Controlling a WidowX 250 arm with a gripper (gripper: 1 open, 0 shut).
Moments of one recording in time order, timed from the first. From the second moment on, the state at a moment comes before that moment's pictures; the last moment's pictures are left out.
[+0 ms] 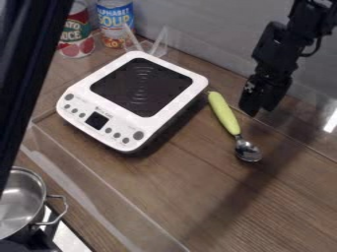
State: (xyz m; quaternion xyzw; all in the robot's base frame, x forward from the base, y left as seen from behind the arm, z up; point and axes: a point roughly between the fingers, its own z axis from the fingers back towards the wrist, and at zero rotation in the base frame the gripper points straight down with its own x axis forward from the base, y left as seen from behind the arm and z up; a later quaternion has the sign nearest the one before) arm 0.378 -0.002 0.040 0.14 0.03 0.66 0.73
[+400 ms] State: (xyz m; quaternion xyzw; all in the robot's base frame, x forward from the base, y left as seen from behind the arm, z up) arm 0.379 -0.002 0.041 0.16 0.04 0.66 0.73
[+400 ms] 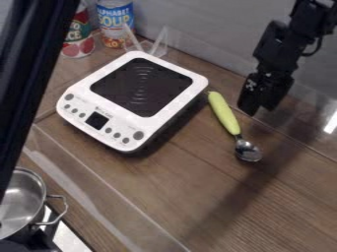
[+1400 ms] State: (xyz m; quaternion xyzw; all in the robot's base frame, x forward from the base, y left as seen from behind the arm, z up) arm 0.374 -0.003 0.039 0.17 0.06 0.66 0.73
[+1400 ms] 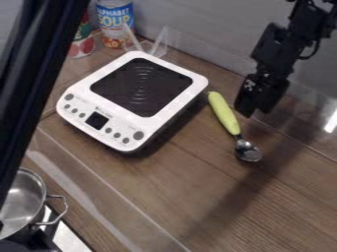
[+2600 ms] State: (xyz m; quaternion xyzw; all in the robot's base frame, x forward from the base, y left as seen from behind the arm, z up) arm 0.345 0.011 0.026 0.20 0.08 0.61 0.76
